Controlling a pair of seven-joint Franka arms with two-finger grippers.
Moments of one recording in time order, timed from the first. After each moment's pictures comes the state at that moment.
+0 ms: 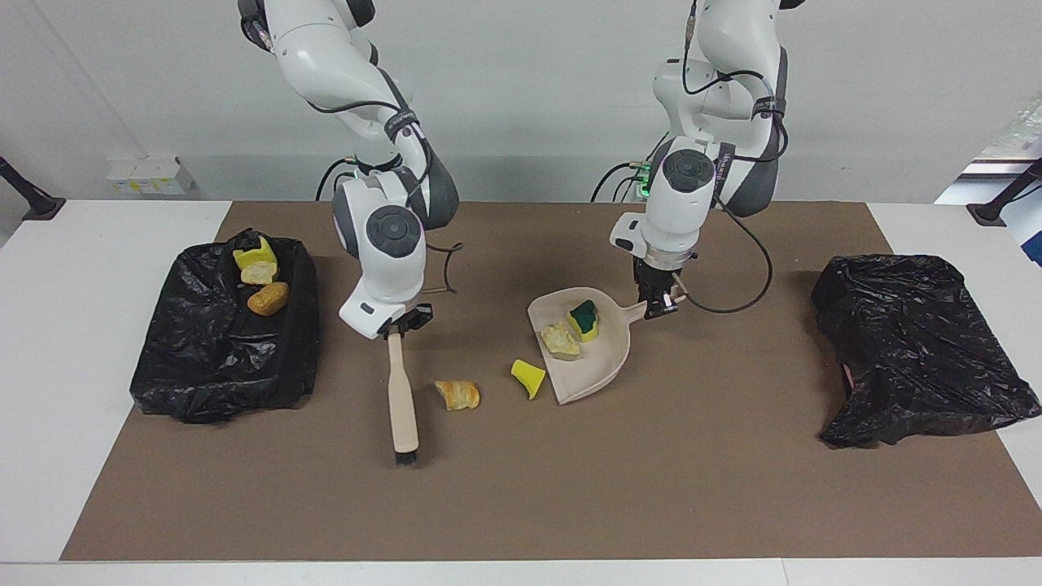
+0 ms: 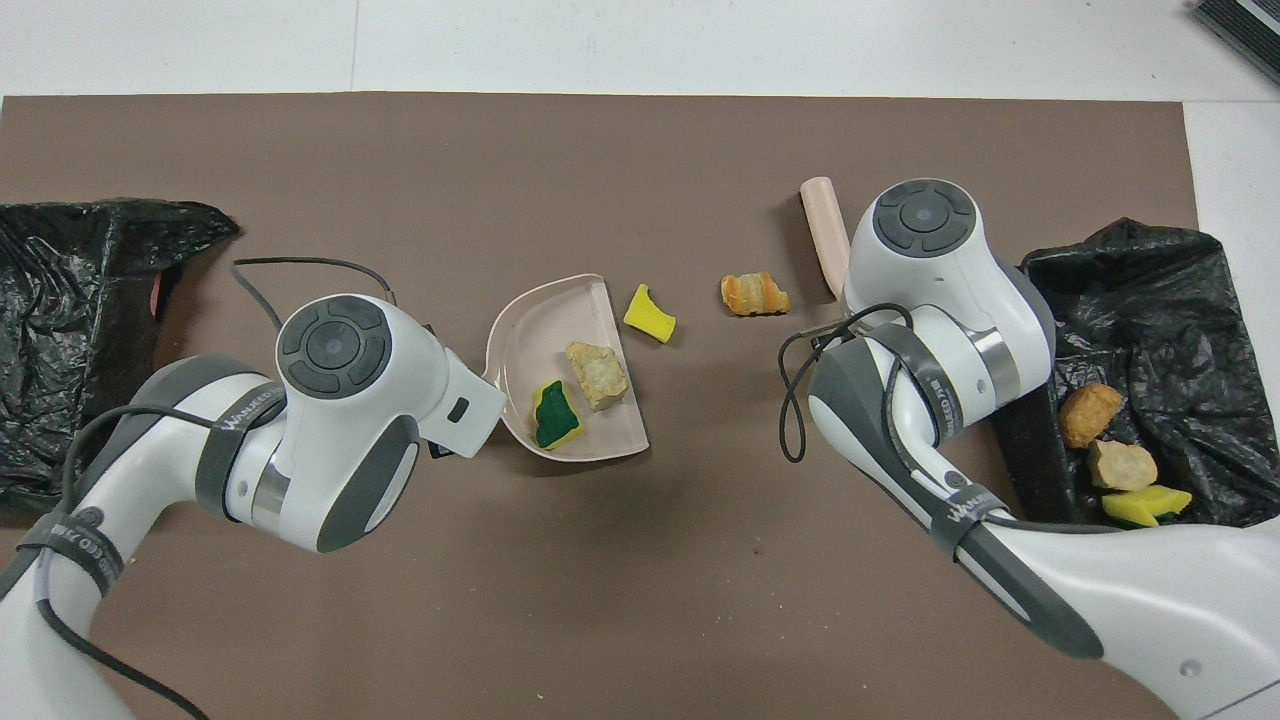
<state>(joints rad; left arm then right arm) -0.44 0.11 -0.01 -2.07 0.05 2.19 0.89 -0.12 0.43 0.45 -1.75 -0.34 1.90 0.26</state>
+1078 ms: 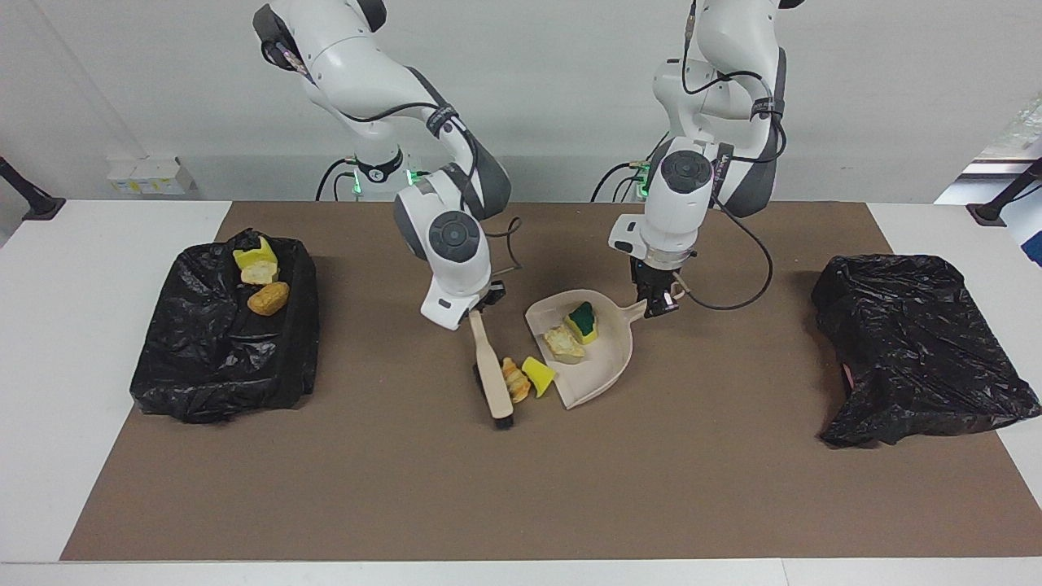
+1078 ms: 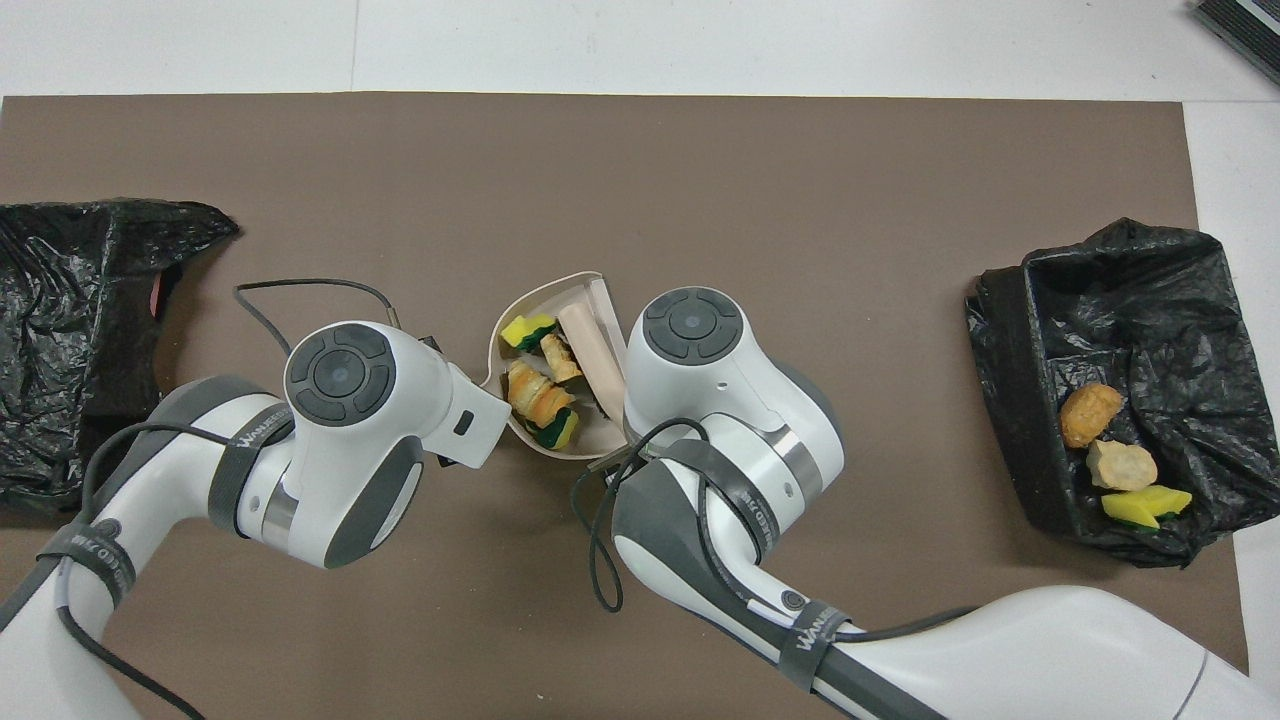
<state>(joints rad) -0.44 0.10 -0.01 -2.14 0.05 2.28 0.85 -0.05 0.45 0.74 -1.76 -0.07 1.87 0.26</state>
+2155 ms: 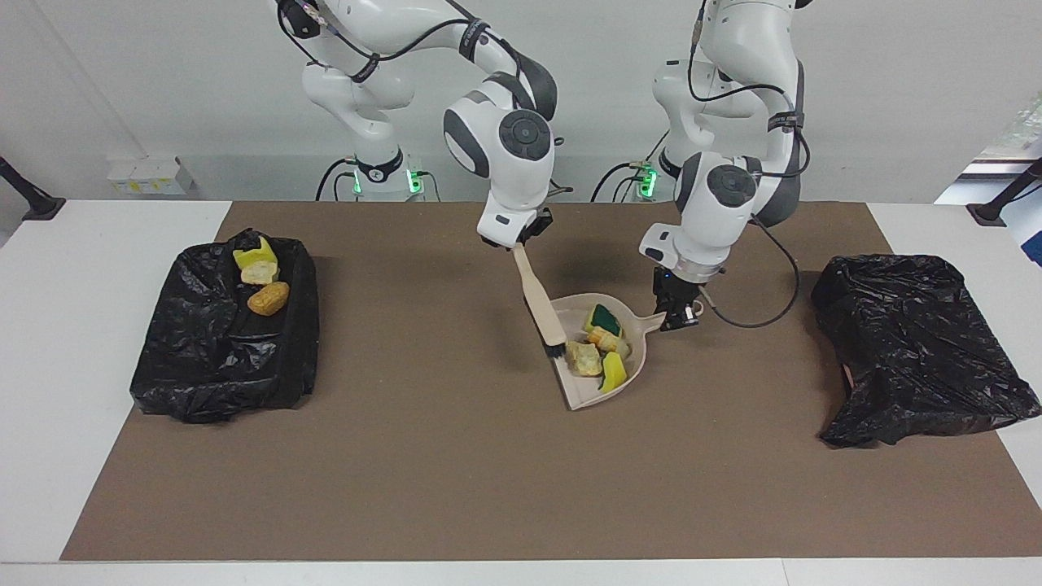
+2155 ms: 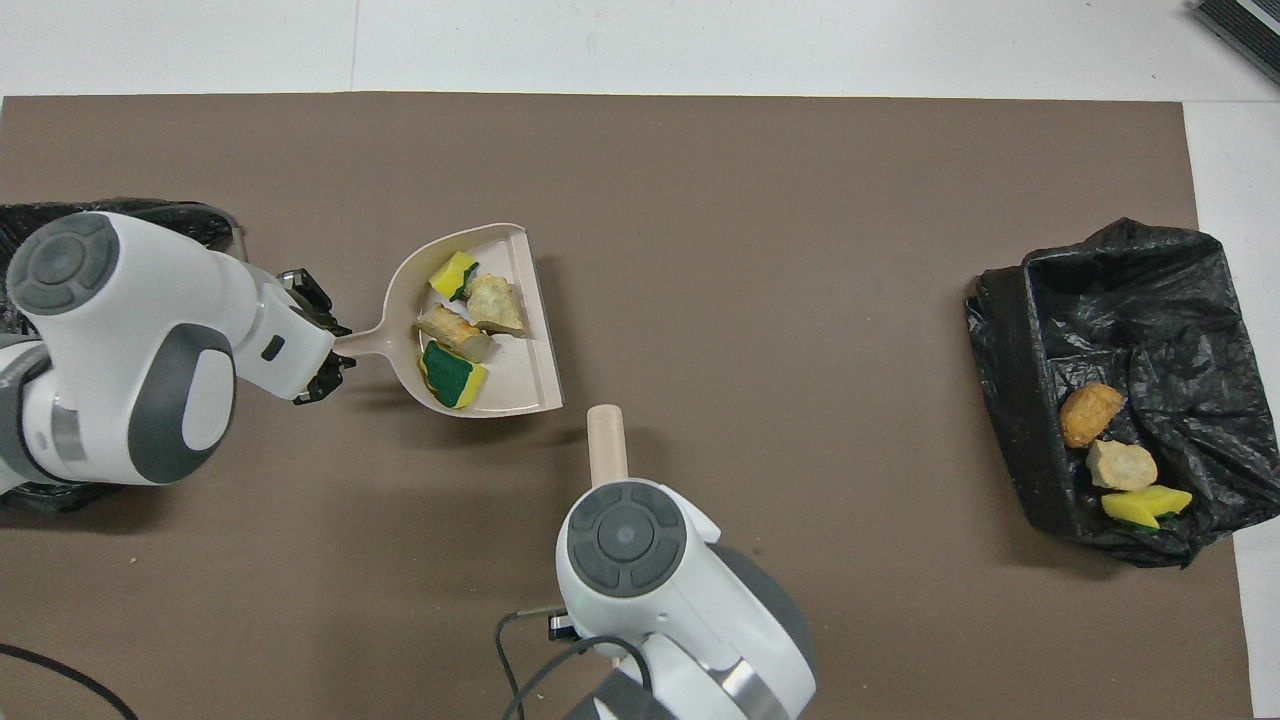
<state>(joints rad) -0.17 0.12 0.01 -1.98 -0.11 2.13 1.32 0.06 0.06 0.79 -2.04 0.24 1.85 0.69</state>
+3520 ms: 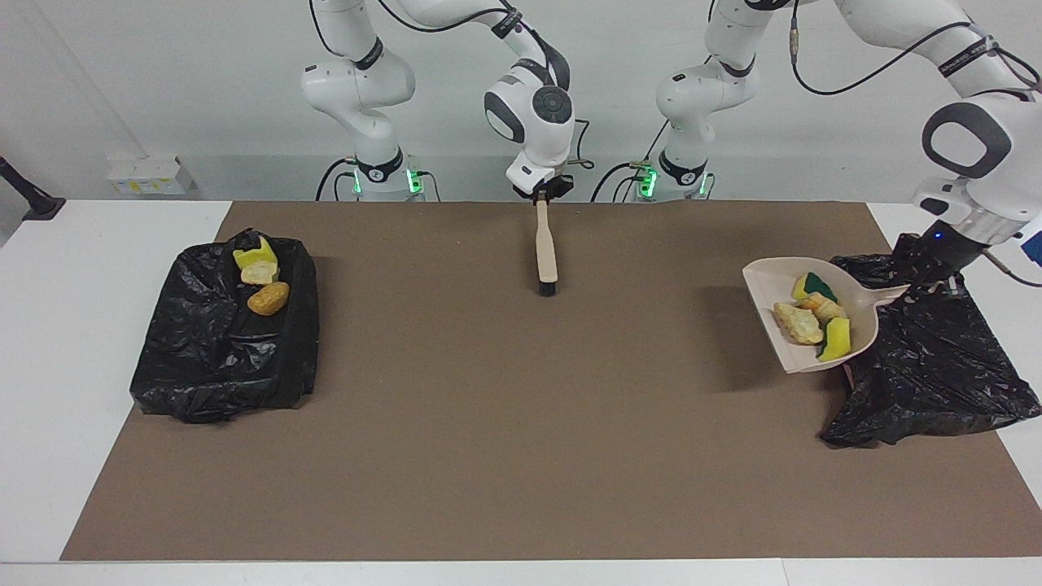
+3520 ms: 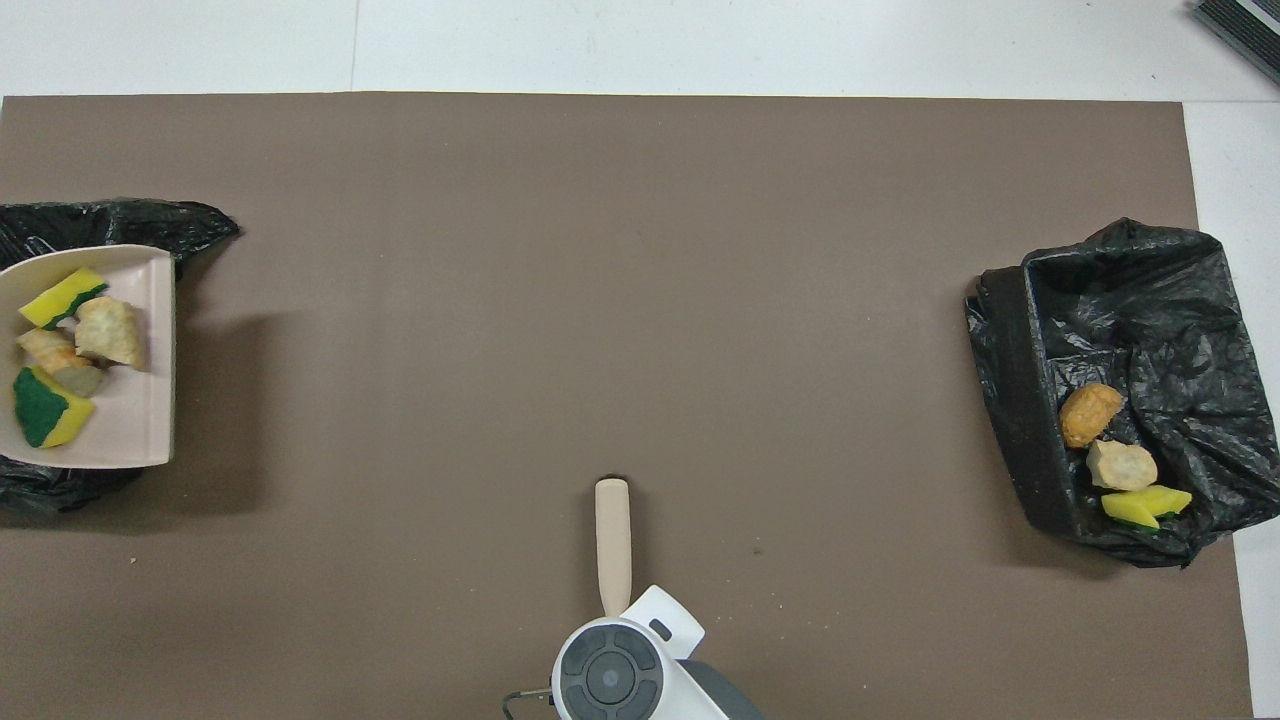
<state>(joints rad) 0.44 0.17 0.02 -1.68 -0.01 1.91 2.03 0.18 0.04 0.79 -2.29 0.27 2.14 0.79</state>
